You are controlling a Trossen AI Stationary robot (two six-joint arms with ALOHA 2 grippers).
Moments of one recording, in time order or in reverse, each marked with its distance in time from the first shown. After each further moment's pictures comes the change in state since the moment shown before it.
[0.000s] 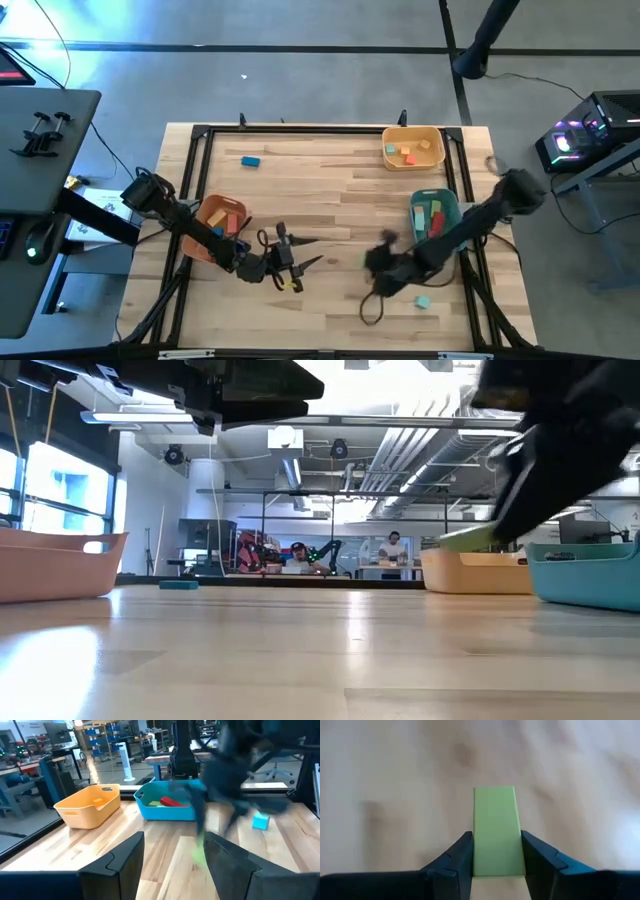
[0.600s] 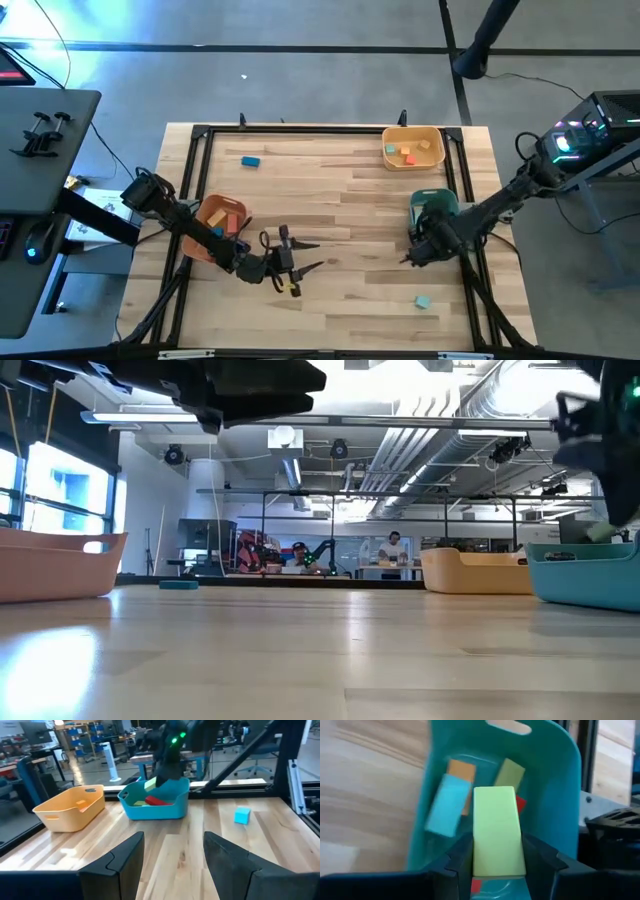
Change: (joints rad) left arm -0.007 0.000 0.000 -0.008 0.080 0.008; right arm -0.037 -0.268 -0.026 -1.086 -0.156 1.274
